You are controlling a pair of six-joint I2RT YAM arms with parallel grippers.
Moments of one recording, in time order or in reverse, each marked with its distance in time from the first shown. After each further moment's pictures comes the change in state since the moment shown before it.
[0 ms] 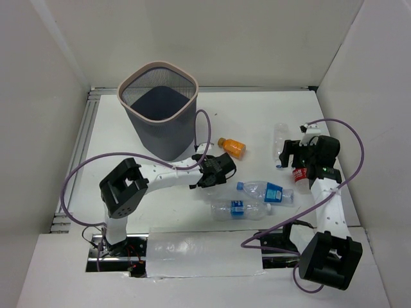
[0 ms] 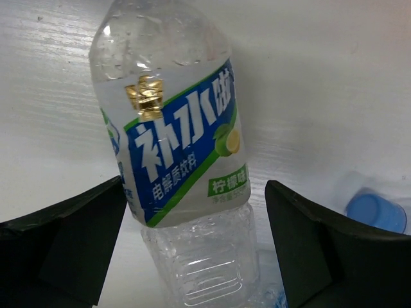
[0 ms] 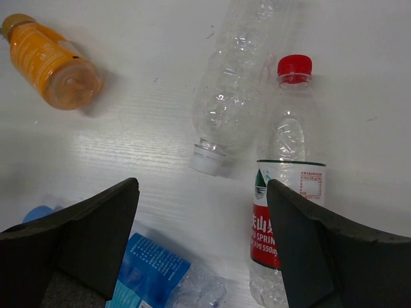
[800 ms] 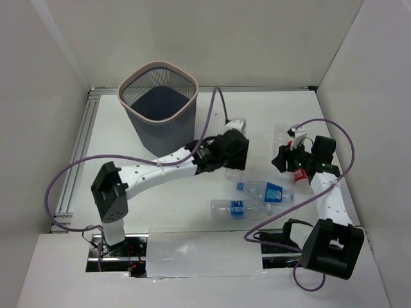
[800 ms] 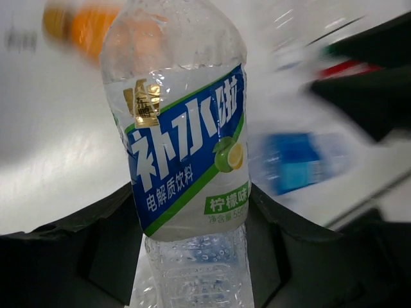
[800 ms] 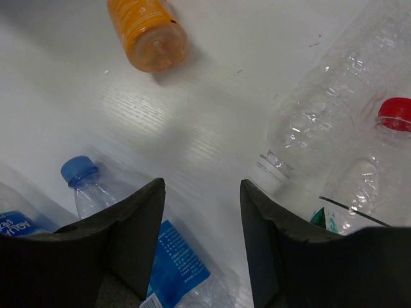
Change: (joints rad) left arm -0.022 -0.069 0.213 0.187 0.196 0.488; right arm 0.000 0.090 0.003 -0.049 -0.310 -0.237
